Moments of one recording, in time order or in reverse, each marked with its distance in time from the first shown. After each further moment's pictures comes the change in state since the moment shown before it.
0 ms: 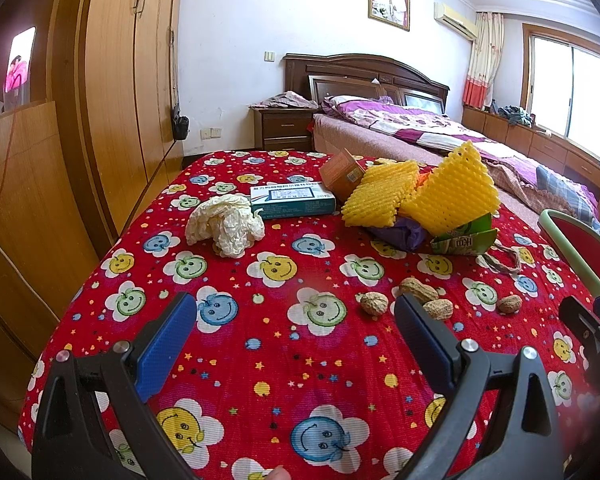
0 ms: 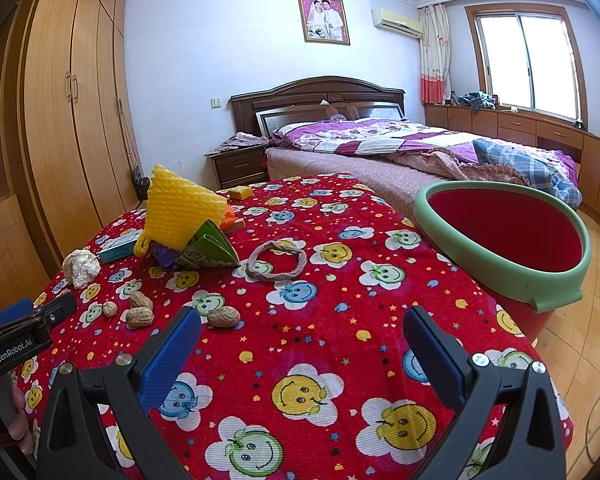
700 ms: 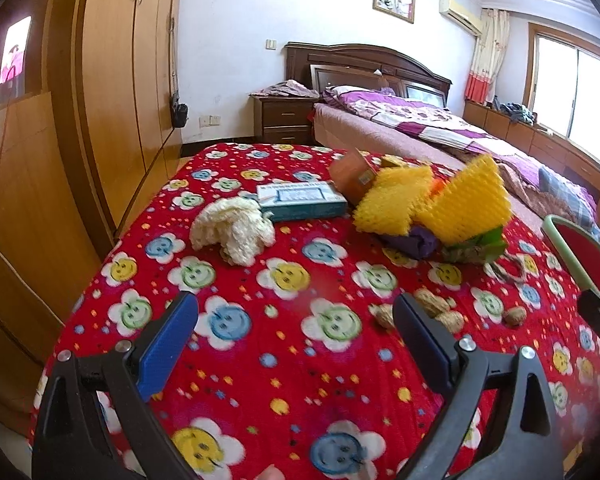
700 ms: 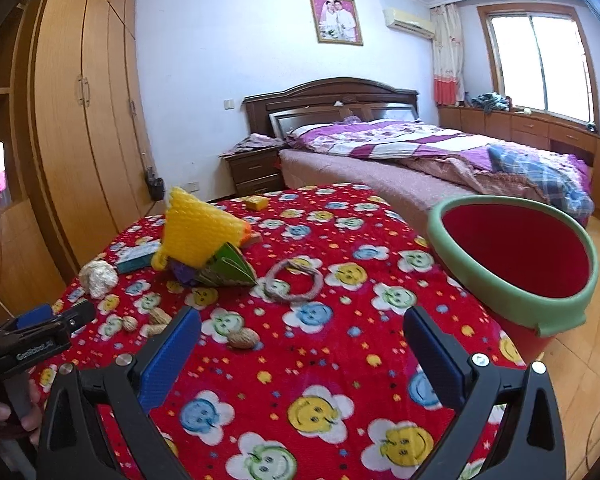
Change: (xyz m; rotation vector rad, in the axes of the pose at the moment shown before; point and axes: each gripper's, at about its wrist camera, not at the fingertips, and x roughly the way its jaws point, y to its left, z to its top) left arm 0.012 0.015 0.021 -0.024 0.051 -0.009; right arm -0.005 0.003 0.027 -0.008 0.010 0.069
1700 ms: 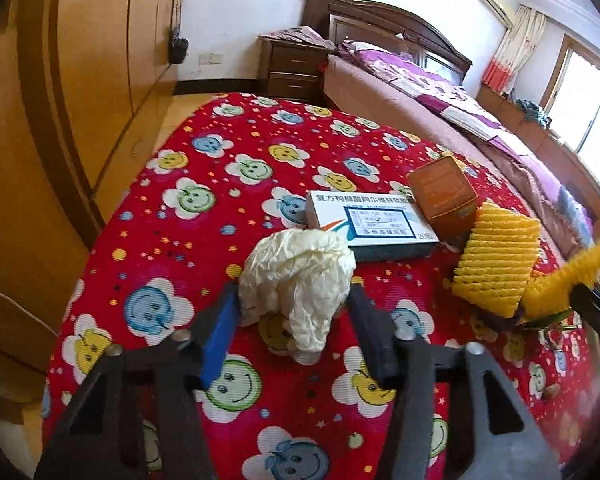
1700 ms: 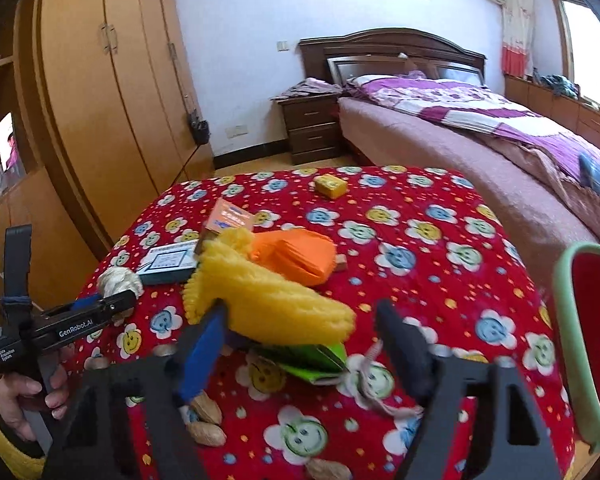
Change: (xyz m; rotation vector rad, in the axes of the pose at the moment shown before) left arm 0.107 0.061 0.052 -0.126 0.227 -0.081; right arm 0.115 0.064 0.068 -0.111 0.231 0.168
